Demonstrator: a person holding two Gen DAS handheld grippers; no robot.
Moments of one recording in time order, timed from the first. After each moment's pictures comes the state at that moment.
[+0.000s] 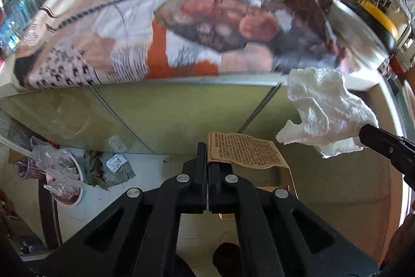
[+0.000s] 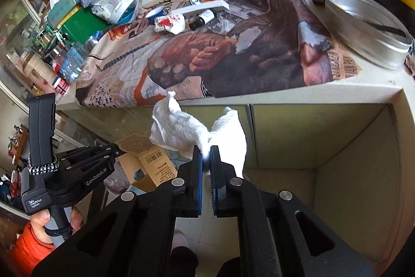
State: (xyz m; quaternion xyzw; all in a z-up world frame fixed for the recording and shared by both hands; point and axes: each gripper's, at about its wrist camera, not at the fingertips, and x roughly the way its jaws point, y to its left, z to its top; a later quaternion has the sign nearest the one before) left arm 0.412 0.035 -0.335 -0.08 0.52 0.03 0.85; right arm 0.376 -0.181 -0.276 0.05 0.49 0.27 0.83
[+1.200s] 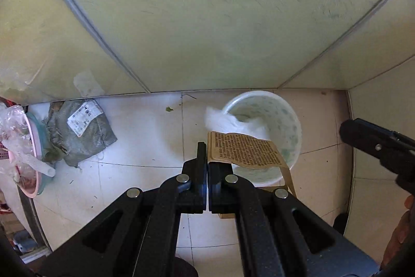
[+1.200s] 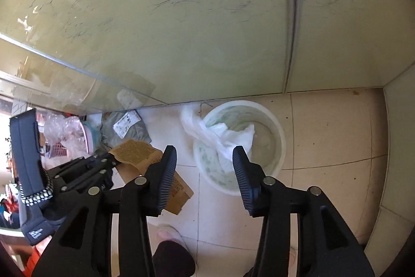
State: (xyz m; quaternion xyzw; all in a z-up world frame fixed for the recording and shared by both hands) left arm 0.411 0.092 -0.773 -0.07 0.63 0.04 0.77; right arm 0.404 -0.122 -0.689 0.09 0.63 0.22 0.74
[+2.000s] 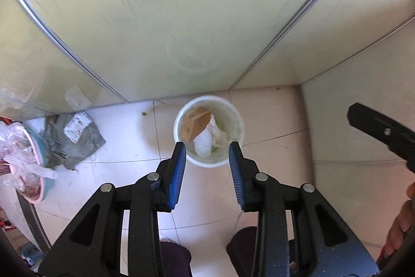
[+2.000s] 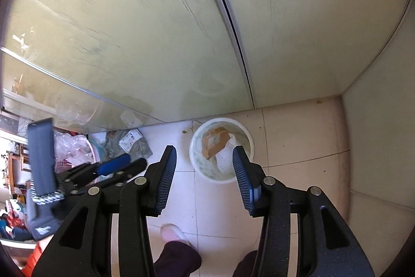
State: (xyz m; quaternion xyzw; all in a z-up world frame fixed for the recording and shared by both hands) left arm 0.406 0.050 -0.627 -0.08 0.62 -0.02 0.78; right arm 0.385 -0.164 -0.553 0.10 0.60 0.18 0.77
